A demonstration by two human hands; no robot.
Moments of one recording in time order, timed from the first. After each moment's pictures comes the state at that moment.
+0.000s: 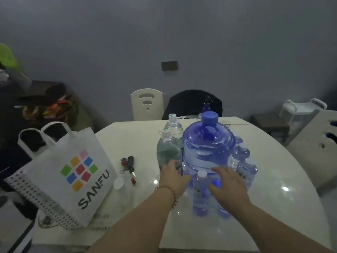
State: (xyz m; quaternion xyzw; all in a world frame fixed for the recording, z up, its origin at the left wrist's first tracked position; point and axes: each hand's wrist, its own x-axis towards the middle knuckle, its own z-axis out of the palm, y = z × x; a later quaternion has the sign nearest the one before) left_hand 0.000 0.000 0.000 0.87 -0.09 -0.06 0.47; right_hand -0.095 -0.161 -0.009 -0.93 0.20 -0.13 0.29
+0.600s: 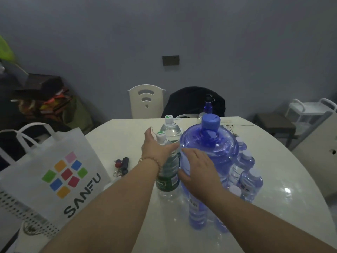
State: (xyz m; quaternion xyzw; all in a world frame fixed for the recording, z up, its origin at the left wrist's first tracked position) left_hand 0.101 -0.017 0.050 0.85 0.02 0.02 0.52; right_hand -0.012 -0.131 0.029 -0.95 0.02 -0.20 0.26
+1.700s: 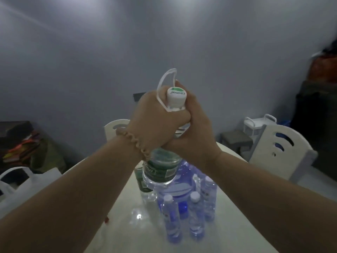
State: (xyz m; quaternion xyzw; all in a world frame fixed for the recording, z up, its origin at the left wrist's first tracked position) left_hand -0.093 -0.064 0.292 0.76 -0.40 0.21 0.48; right_hand -0.118 -0.166 0.233 -0.74 -0.16 -0.45 0.47
